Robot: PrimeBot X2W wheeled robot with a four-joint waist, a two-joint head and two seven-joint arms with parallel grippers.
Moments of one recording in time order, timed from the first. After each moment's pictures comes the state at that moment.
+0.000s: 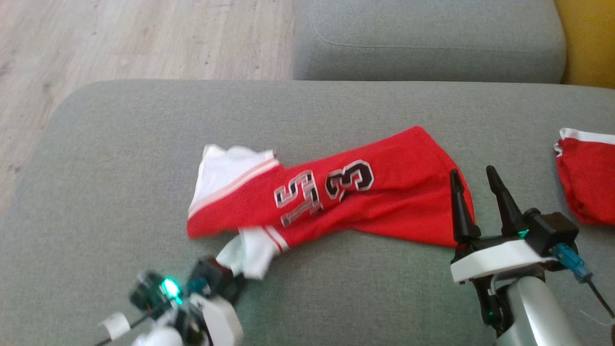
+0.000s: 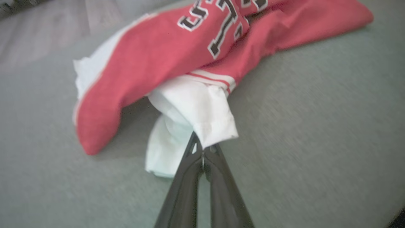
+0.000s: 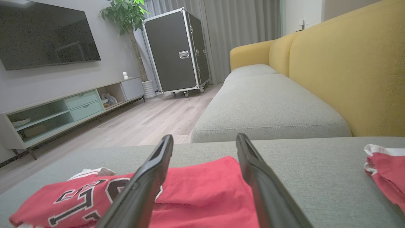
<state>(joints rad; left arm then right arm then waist) -0.21 0.32 -0.59 0.34 -0.25 -0.12 0.19 -0.15 -0.05 0.09 0.34 0.21 0.13 -0.25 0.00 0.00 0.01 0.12</state>
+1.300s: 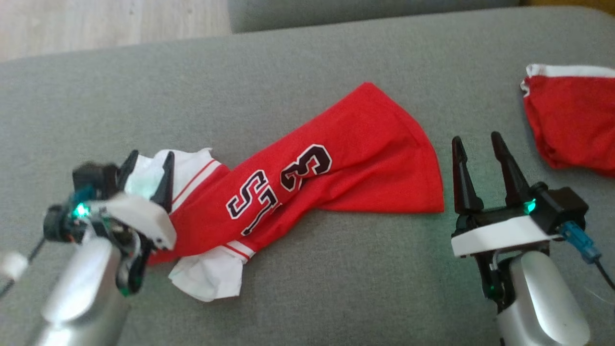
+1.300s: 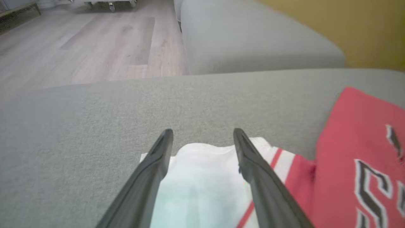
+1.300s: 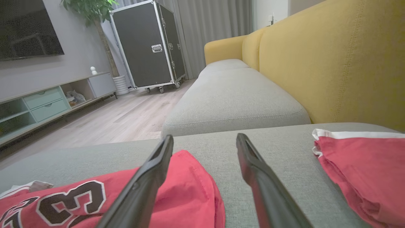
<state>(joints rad) -0.43 0.32 -0.37 0.49 -0.50 0.00 0.07 -0.21 -0.05 0.09 0.27 0.18 0.13 -0.25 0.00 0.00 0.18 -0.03</state>
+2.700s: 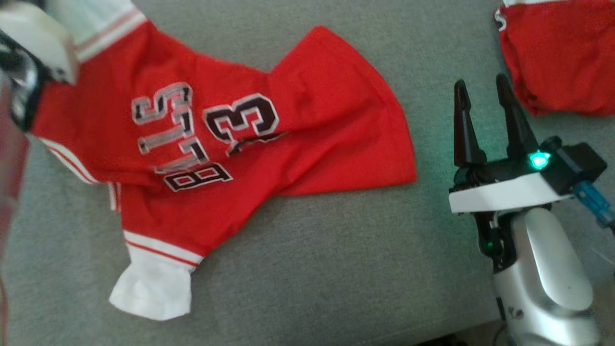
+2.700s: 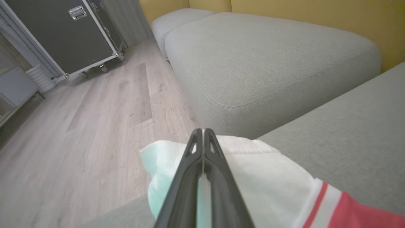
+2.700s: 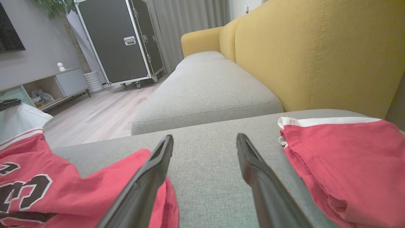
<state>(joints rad) -1.04 0.46 -0.46 0.75 -0.34 -0.05 0.09 -0.34 -0.05 0.11 0.23 0.23 0.13 -0.25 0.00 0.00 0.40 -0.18</state>
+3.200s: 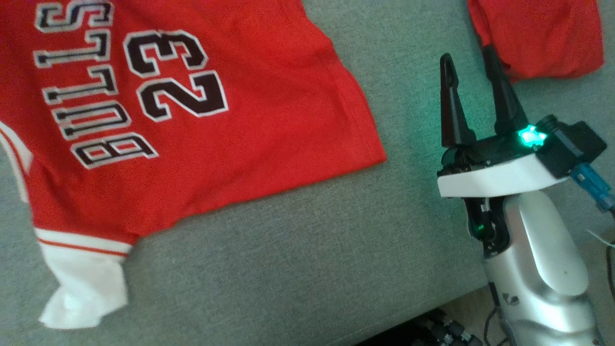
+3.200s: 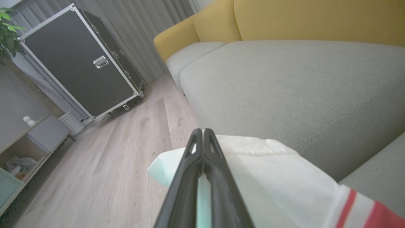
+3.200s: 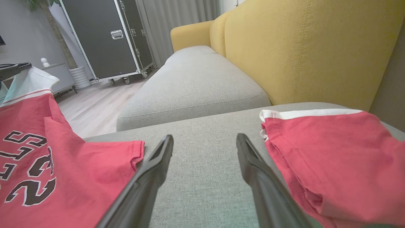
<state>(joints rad) -1.42 0.53 -0.51 0.96 -0.18 -0.03 0.00 -0.40 -0.05 0.18 0.19 0.28 0.13 -0.25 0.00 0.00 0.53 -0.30</state>
